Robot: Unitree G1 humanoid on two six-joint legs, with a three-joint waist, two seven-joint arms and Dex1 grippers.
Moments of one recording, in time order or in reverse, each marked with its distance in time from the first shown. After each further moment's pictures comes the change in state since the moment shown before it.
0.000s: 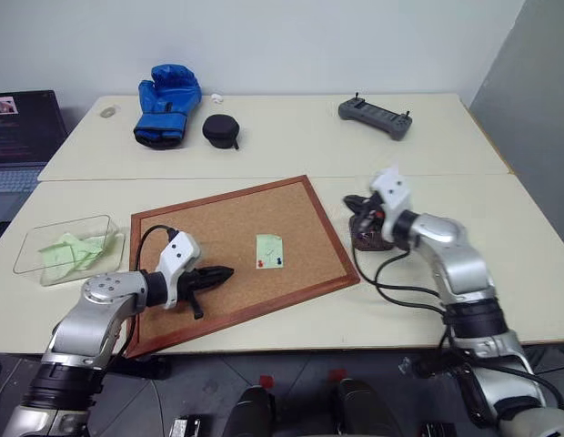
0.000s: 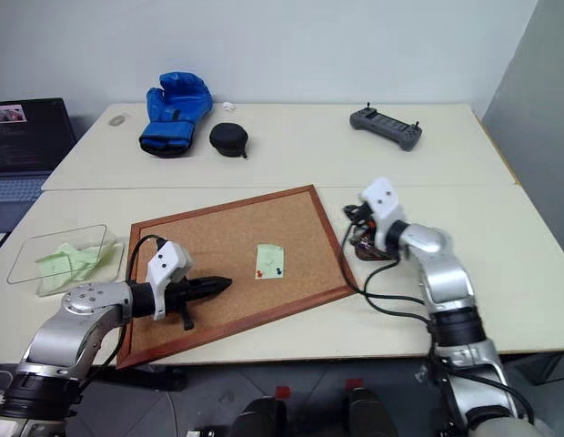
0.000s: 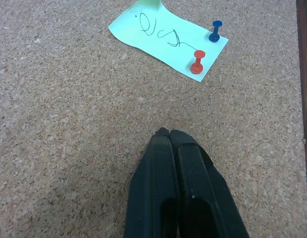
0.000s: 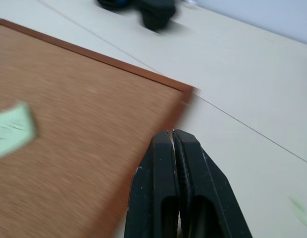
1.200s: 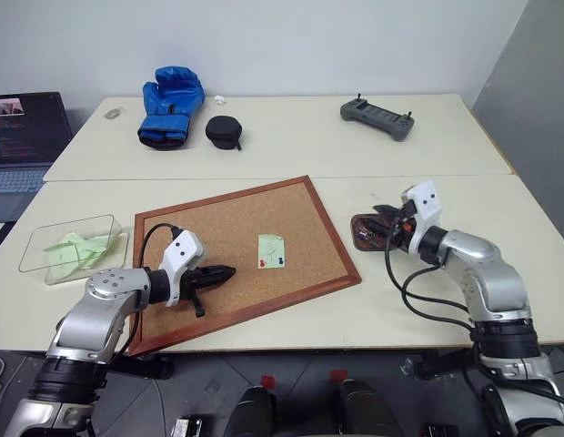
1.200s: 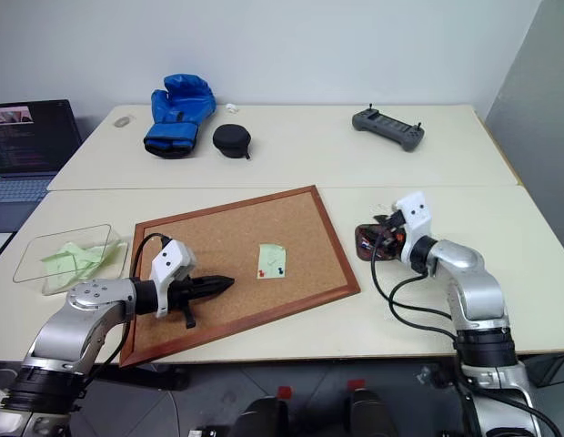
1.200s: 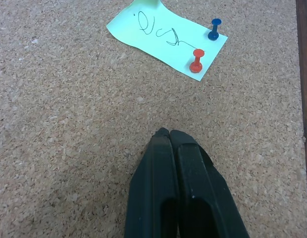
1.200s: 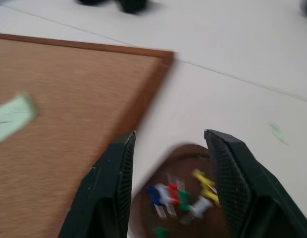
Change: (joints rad) left arm -0.040 -0.005 -0.019 0.028 0.017 -0.002 -0.021; right arm 0.096 -0.087 0.014 -0.150 0.219 0.087 0.153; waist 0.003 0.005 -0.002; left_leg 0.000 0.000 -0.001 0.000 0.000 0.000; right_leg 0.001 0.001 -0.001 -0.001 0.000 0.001
